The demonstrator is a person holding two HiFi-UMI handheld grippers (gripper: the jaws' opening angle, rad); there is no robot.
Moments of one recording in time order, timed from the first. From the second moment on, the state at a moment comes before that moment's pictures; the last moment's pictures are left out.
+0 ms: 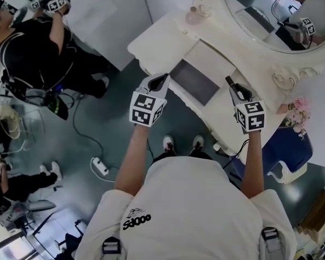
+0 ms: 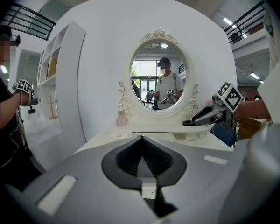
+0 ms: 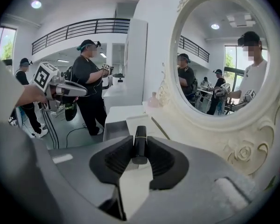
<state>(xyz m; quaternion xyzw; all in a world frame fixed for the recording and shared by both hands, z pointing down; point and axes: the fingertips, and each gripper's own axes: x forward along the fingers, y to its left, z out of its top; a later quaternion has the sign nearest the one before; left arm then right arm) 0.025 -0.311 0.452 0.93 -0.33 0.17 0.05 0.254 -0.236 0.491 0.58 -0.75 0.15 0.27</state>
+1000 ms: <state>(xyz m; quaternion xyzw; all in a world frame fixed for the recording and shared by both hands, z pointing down) -0.032 -0.331 0.490 0.90 -0.39 0.19 0.10 0.141 -0.325 0.555 0.44 -0.82 0.16 0.33</state>
